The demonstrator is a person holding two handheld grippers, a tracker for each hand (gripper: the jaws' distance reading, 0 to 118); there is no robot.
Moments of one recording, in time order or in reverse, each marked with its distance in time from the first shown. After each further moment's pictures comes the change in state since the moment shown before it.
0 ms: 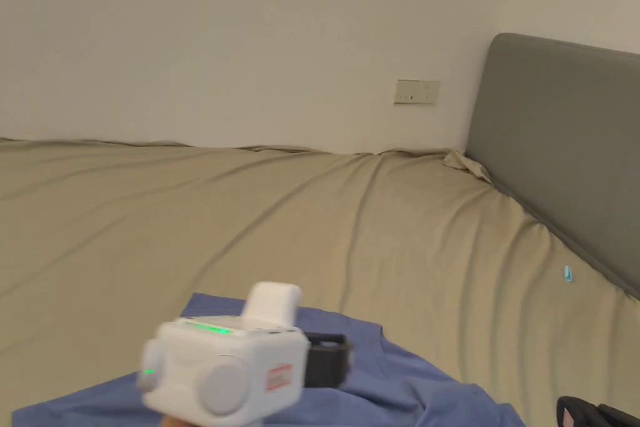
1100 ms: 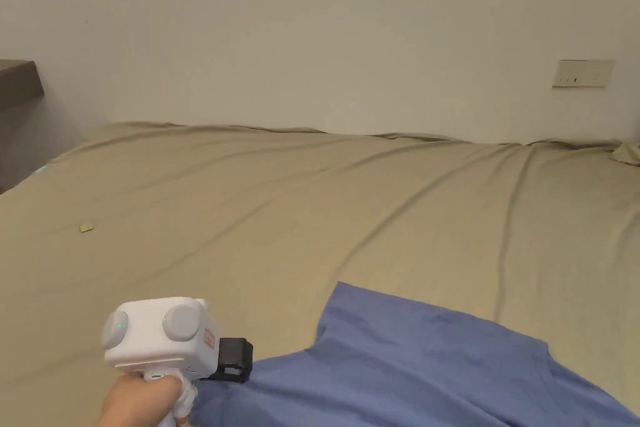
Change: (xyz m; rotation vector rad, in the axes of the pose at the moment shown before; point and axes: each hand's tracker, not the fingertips) left arm -0.282 -0.053 -0.014 -0.467 0.529 0.443; right arm -0.052 0.011 -0.075 -0.088 0.111 0.117
